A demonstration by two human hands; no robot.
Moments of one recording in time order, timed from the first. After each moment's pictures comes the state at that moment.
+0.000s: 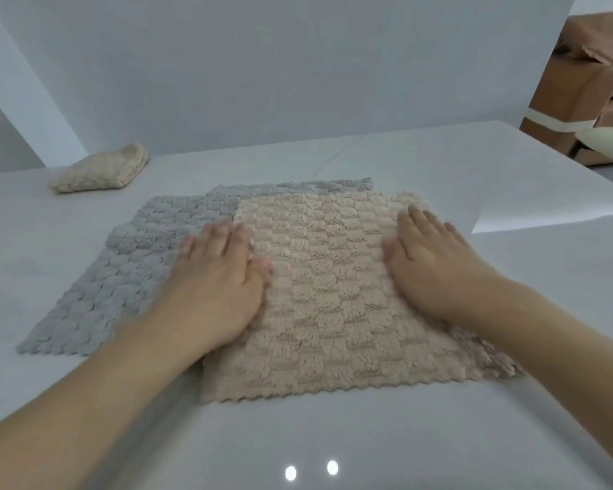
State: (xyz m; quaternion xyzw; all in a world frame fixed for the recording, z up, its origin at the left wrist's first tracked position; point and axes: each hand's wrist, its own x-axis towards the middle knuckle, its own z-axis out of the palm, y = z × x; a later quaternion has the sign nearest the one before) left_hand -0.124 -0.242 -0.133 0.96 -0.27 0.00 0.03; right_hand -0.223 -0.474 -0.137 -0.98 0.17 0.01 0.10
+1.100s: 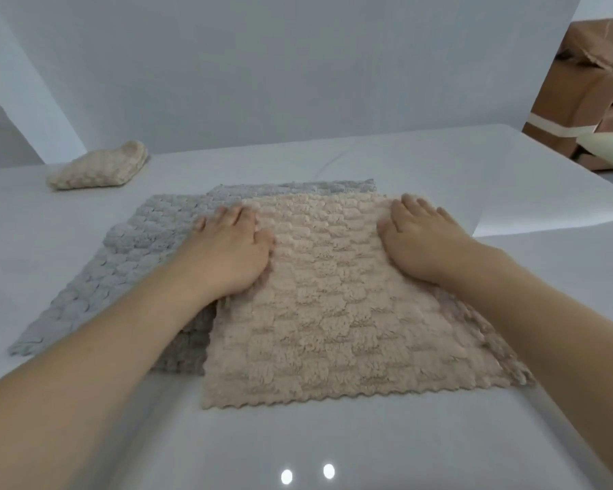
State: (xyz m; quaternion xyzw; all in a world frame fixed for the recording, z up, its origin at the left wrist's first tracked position) left_hand -0.070 -0.267 -0.133 0.97 -0.25 -0.03 0.01; right_hand -0.172 -0.497 -0.143 -0.98 0.20 0.00 0.10
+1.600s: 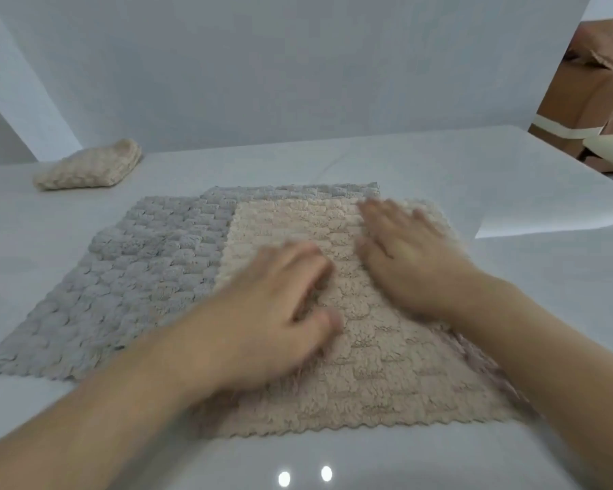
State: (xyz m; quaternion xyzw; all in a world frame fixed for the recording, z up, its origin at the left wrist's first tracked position) left_hand -0.142 -0.268 -0.119 0.88 -0.46 -0.06 0.10; right_hand -0.179 -0.477 -0.144 -0.99 0.09 -0.05 0.10
